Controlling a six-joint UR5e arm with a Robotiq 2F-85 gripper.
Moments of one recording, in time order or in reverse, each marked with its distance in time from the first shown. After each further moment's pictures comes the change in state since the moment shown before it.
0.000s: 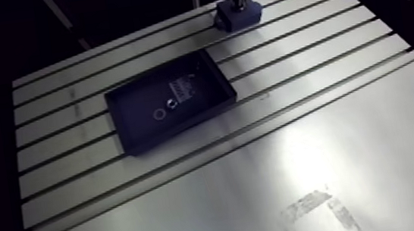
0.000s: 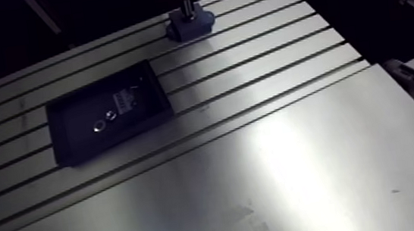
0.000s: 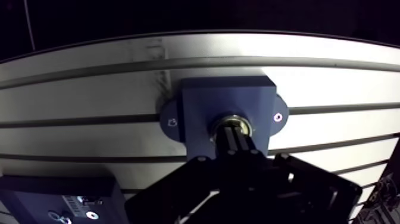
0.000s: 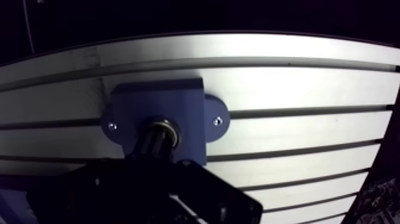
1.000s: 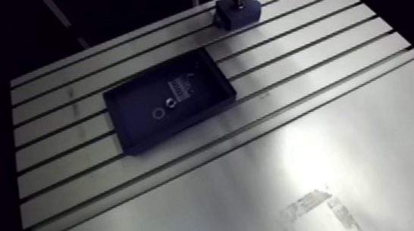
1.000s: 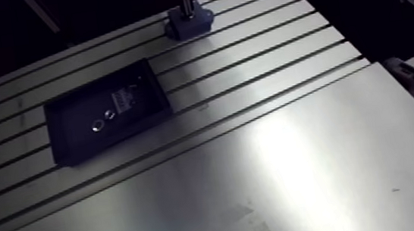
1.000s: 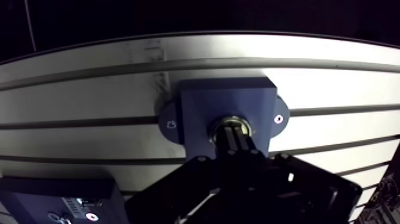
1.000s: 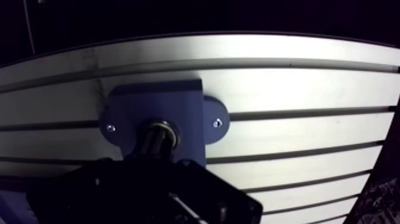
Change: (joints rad) arm -0.002 0.007 -0.002 -0.001 0.005 0.000
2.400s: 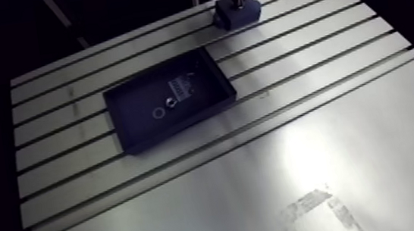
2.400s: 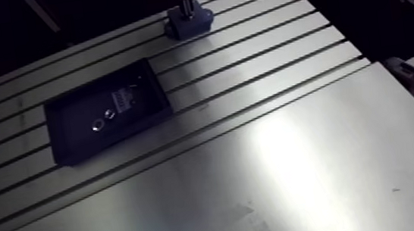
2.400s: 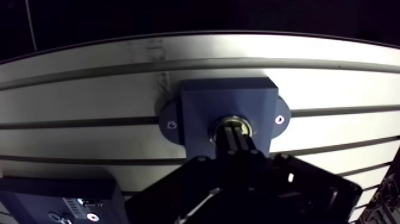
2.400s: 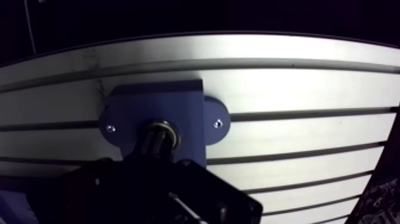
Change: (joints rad) arm 0.001 0.001 0.001 0.000 0.002 0.000
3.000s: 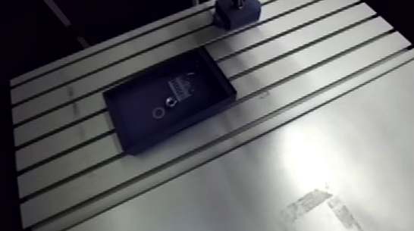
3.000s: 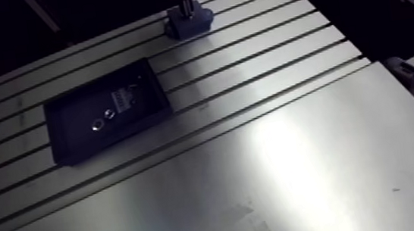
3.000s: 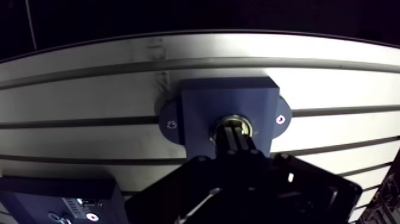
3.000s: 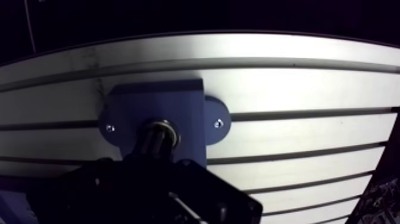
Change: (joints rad) arm 0.000 0.002 0.002 0.000 0.000 -0.001
